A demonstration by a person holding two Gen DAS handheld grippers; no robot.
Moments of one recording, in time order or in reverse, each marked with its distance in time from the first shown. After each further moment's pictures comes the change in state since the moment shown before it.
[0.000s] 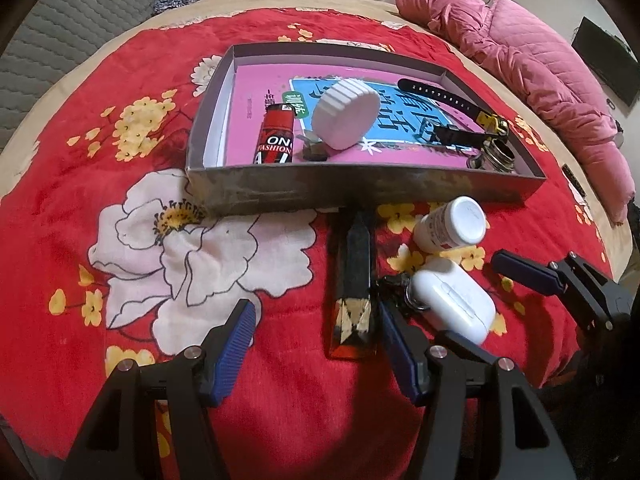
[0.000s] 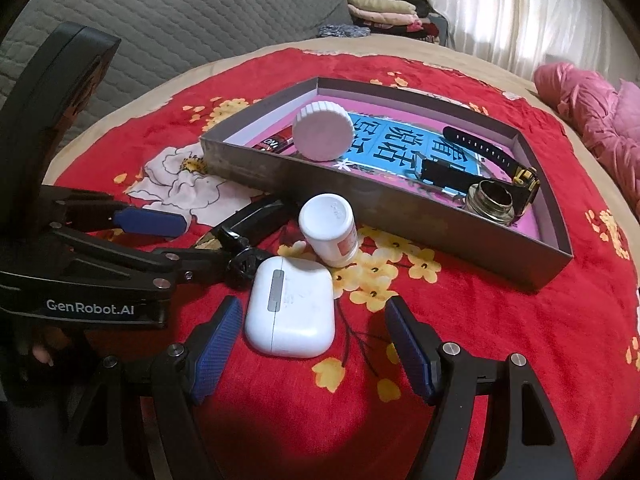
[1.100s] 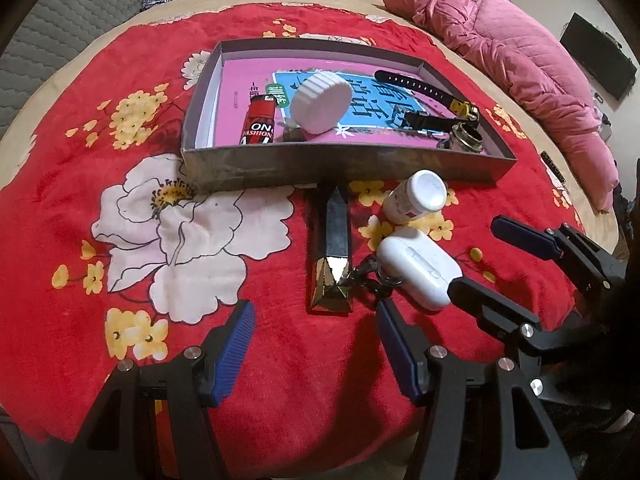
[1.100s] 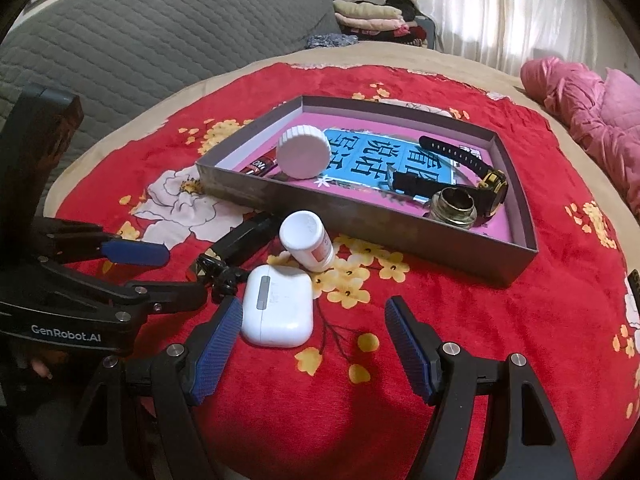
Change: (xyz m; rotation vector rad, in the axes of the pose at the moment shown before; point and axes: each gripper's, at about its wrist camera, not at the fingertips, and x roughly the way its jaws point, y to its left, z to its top) left arm -0.017 -0.009 -0.014 0.017 0.037 -0.056; right arm -0.029 -0.014 0.000 0.041 -0.027 0.008
